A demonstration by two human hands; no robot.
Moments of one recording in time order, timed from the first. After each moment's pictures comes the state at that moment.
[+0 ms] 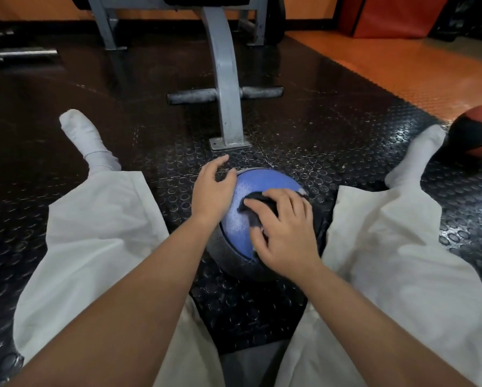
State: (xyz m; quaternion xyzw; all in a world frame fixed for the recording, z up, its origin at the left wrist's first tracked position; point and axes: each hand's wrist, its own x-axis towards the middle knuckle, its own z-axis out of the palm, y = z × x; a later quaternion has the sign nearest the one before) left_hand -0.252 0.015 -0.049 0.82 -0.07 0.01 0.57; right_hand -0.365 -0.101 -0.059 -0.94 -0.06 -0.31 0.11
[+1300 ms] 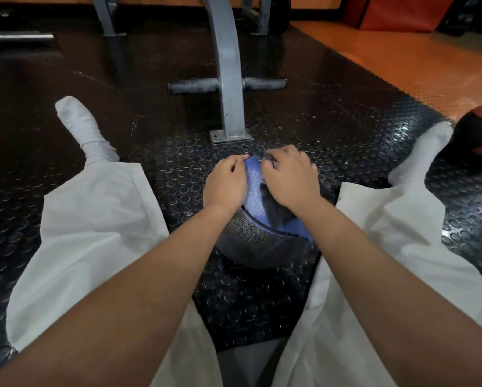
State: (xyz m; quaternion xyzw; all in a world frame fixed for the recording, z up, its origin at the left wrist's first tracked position) left_hand -0.243 -0.007 -0.052 0.84 -0.07 -0.01 0.53; right_hand -0.287 -0.120 -0.018 -0.96 0.12 -0.17 0.19
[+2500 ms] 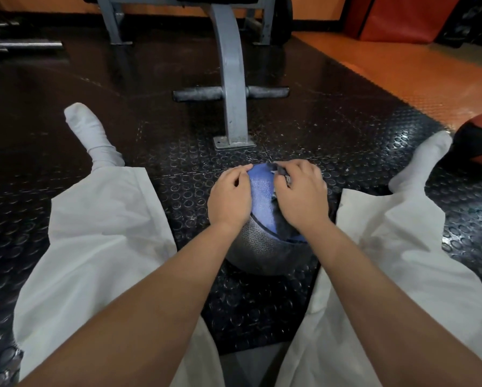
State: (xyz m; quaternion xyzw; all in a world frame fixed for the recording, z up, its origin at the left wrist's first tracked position) left_hand -0.265 -0.005 -0.058 0.82 -0.06 0.03 0.57; right_hand -0.308 -0.124 -0.032 -0.94 0.13 -0.23 0.23
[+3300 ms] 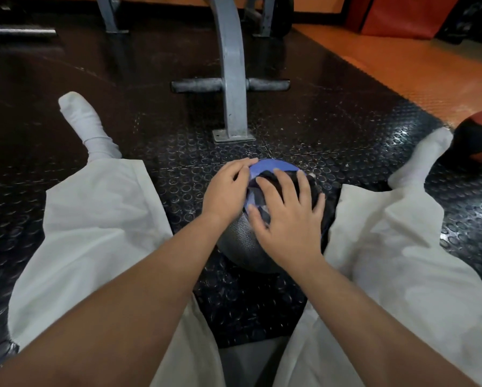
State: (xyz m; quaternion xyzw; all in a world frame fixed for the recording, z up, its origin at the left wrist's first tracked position) left_hand -0.263 0.009 -0.052 0.80 -0.14 -0.01 0.58; right_hand -0.358 -0.085 -0.054 -0.97 0.07 -0.23 0.06
